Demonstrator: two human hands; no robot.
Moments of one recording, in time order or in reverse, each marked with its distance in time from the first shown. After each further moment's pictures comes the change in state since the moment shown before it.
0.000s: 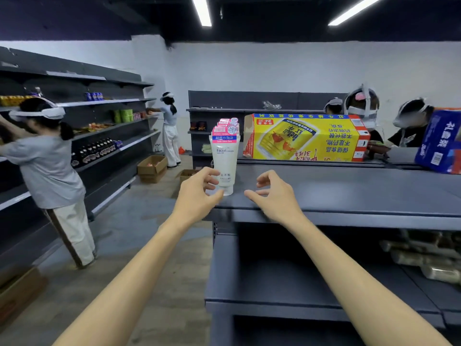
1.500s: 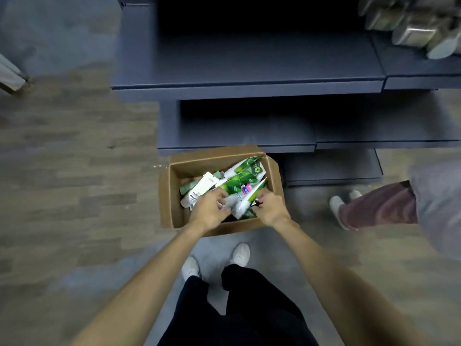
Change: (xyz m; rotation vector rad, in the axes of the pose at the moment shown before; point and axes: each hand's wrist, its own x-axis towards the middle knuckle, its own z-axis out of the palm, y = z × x) left_hand -0.441 -0.041 0.291 0.008 -0.863 -0.744; right_hand -0.418 0.335 -0.004 -0.358 -0.640 0.823
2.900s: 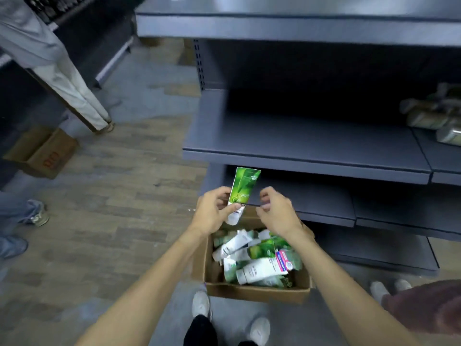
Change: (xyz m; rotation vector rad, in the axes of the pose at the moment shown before) left_hand 0.006 0.045 -0.151 -0.294 0.382 0.301; right_hand 0.025 -0.156 -0.077 0.127 0.124 -0.434
